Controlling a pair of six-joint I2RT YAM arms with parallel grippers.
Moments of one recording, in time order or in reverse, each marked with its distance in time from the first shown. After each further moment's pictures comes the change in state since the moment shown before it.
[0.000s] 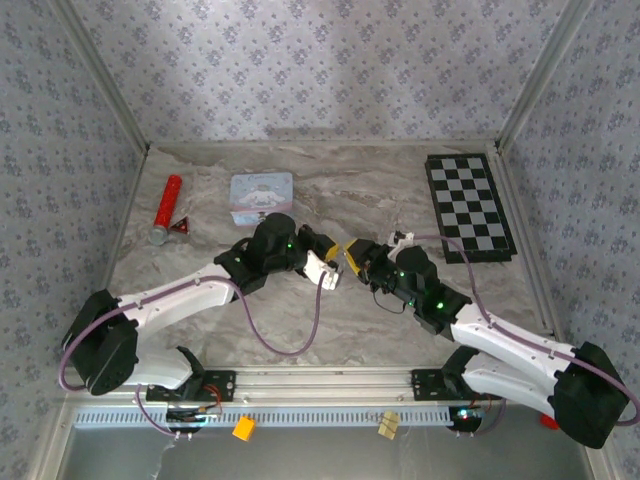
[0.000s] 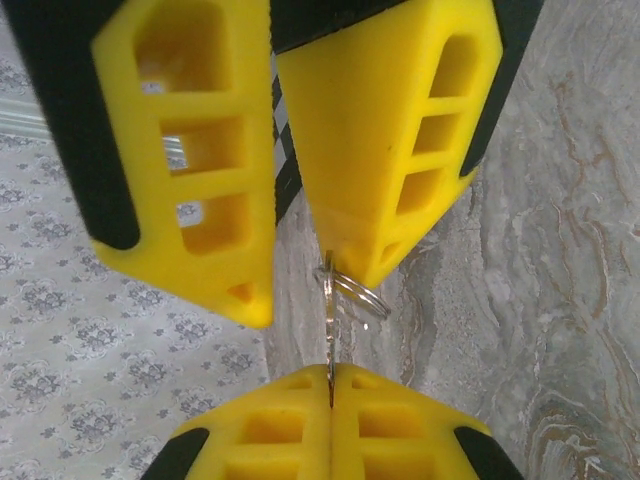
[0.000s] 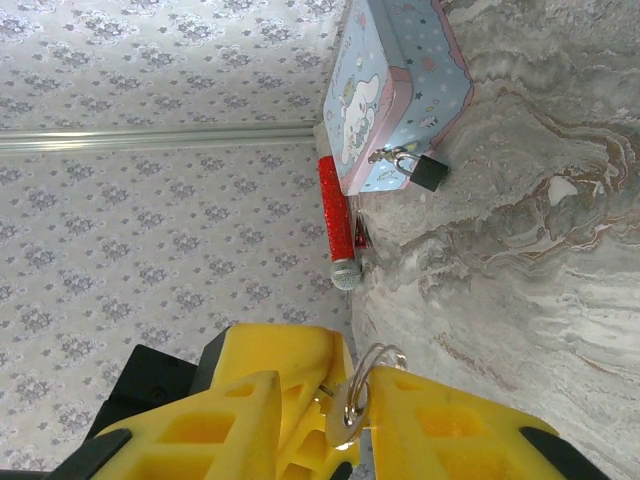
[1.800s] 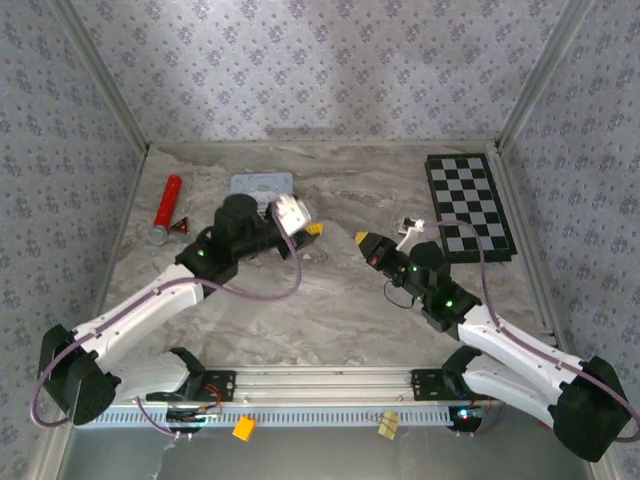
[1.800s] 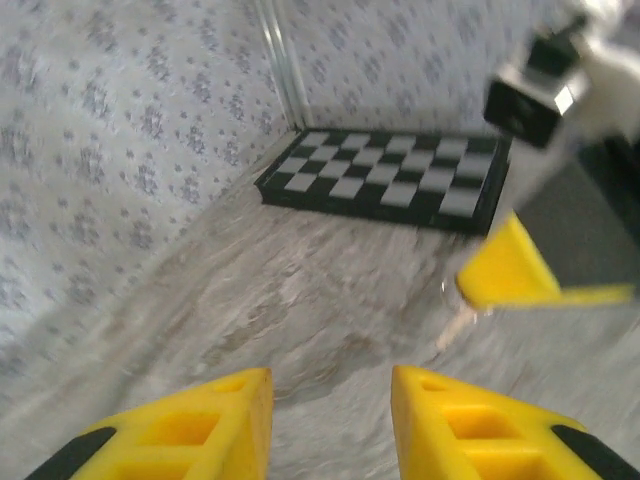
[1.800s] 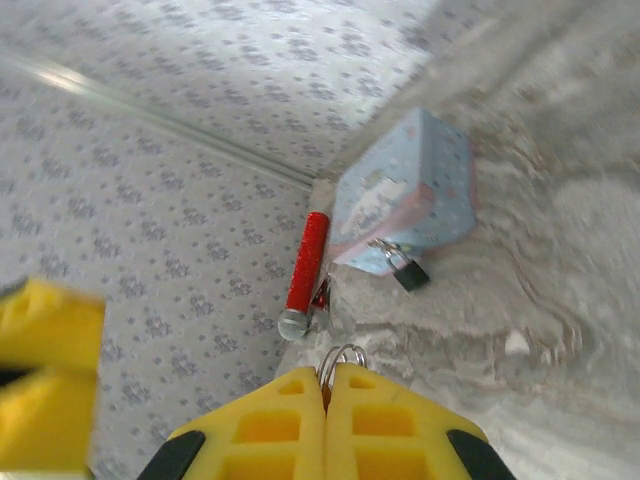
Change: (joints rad) left arm 0.138 -0.183 0.112 -0.109 0.087 -1.148; right arm -0.084 -0.062 0.008 0.040 -0.002 -0.513
